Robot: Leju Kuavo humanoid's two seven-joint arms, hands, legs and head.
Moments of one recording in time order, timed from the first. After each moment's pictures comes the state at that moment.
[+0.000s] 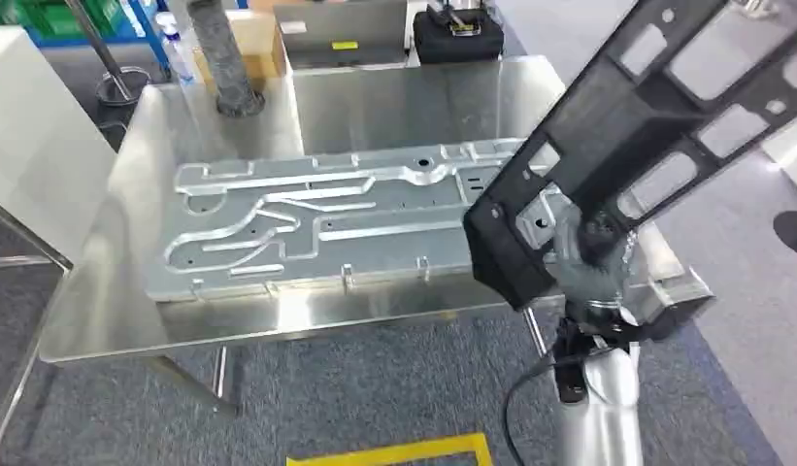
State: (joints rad) left arm -0.08 -0.13 1.06 -0.19 -1.36 0.11 -0.11; right arm -0.23 0.18 -0.11 -1.77 0.17 0.08 -0.35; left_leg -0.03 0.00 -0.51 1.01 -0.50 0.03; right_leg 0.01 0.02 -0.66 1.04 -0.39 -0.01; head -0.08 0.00
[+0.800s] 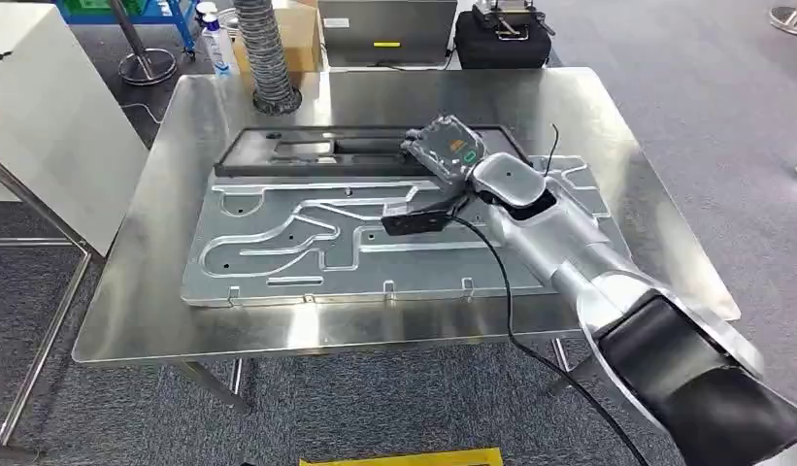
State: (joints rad) left arm -0.14 -0.15 1.00 -0.19 -1.40 0.12 -0.12; right arm -1.12 -0.10 0.85 -0.57 1.09 -0.22 -0.19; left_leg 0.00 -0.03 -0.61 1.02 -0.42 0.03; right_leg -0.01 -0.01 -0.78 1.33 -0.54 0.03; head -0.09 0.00
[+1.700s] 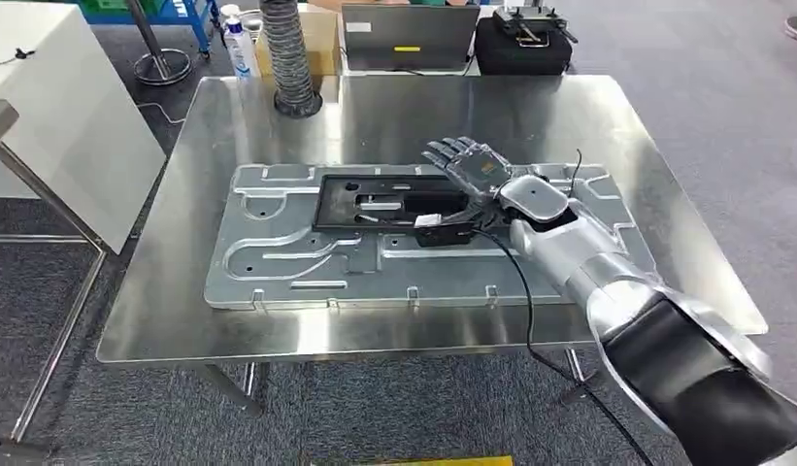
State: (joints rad) left arm -0.14 -0.15 1.01 -0.19 -1.36 0.06 -0.05; right arm -1.12 -0.12 0.87 -0.41 1.02 -0.22 -0.22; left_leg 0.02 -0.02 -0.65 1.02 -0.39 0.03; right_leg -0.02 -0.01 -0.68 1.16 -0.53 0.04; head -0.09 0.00
